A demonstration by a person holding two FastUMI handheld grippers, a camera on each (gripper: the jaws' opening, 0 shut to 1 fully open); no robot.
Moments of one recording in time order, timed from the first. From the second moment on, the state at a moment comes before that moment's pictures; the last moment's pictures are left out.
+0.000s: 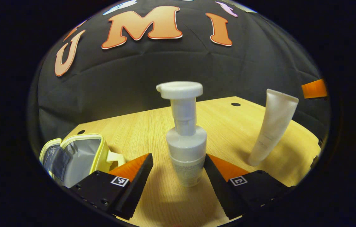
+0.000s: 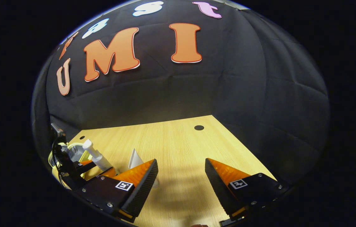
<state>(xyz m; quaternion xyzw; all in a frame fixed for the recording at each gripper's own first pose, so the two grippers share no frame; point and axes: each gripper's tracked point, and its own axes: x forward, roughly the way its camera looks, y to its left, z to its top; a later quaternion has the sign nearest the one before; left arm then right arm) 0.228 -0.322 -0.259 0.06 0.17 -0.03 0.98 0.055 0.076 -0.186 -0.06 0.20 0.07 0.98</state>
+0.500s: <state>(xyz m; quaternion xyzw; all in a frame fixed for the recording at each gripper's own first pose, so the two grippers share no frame) 0.218 -0.334 -0.232 0.01 0.19 -0.06 0.98 0.038 0.085 -0.191 -0.07 0.21 0.09 0.97</state>
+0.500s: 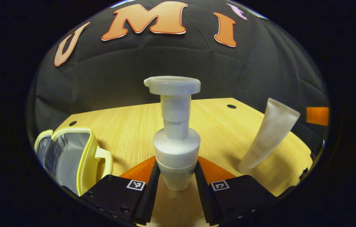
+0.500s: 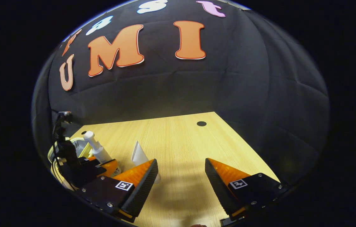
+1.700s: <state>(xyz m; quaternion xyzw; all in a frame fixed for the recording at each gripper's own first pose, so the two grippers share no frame) 0.064 -0.171 -0.097 0.01 0.18 0.00 0.98 0.058 0.163 -0.301 -0.16 0.29 0.15 0.93</state>
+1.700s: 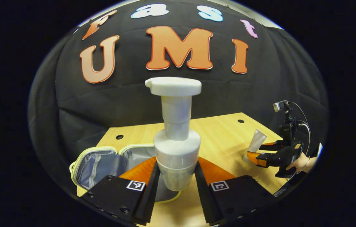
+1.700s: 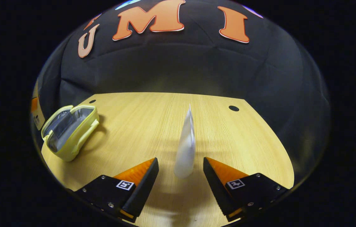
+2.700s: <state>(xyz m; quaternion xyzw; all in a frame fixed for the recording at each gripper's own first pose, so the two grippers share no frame) 0.056 -0.086 -0.093 -0.03 0.26 0.01 0.97 0.036 0.214 -0.250 -0.07 0.28 0.17 0.94</state>
